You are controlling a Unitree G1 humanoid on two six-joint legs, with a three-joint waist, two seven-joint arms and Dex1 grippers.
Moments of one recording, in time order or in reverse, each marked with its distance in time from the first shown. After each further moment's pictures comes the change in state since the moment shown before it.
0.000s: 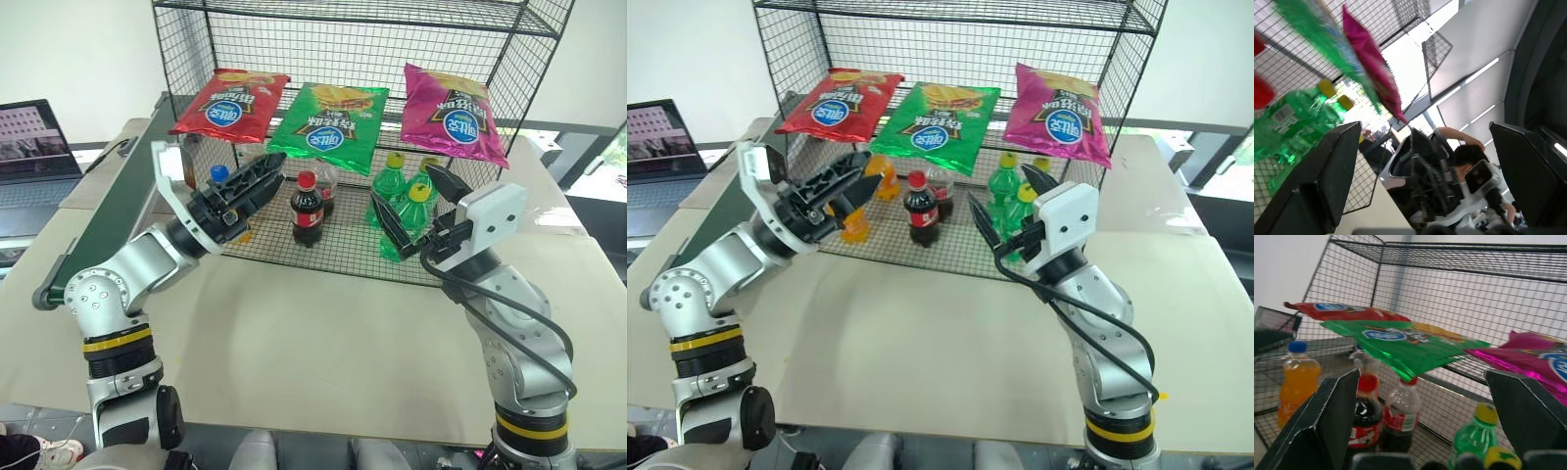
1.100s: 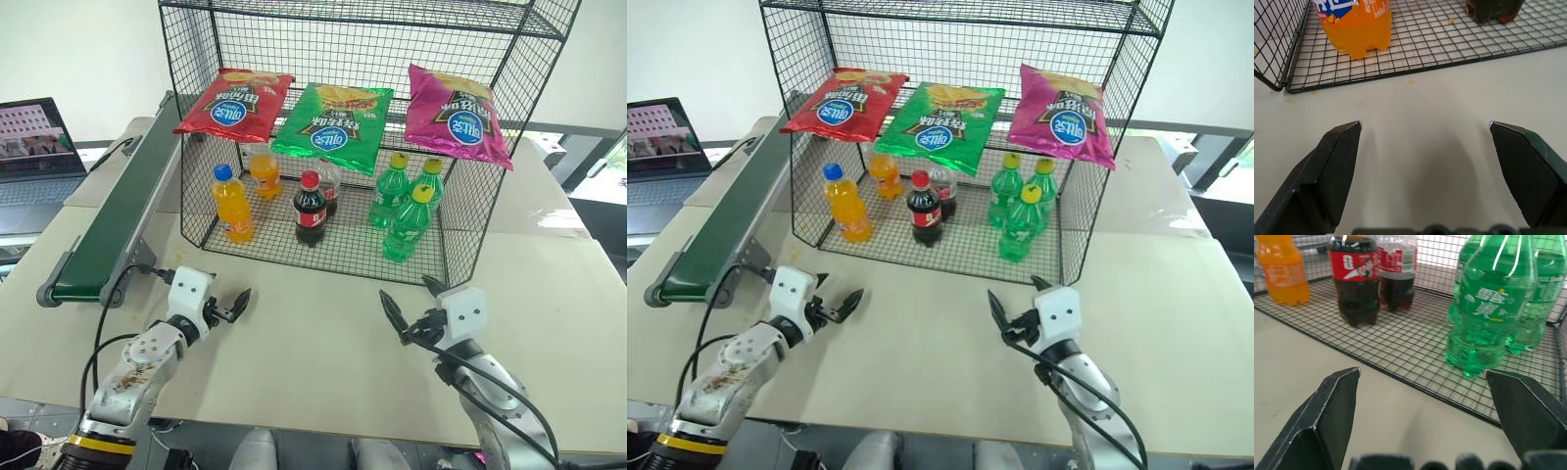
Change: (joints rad) left arm 0.571 0.169 -0.435 -0.015 1.379 -0.783 -0.221; right arm 0.479 0.067 0.052 0.124 -0.115 -0.179 -0.066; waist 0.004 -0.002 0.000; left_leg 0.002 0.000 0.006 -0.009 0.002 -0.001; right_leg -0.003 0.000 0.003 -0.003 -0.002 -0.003
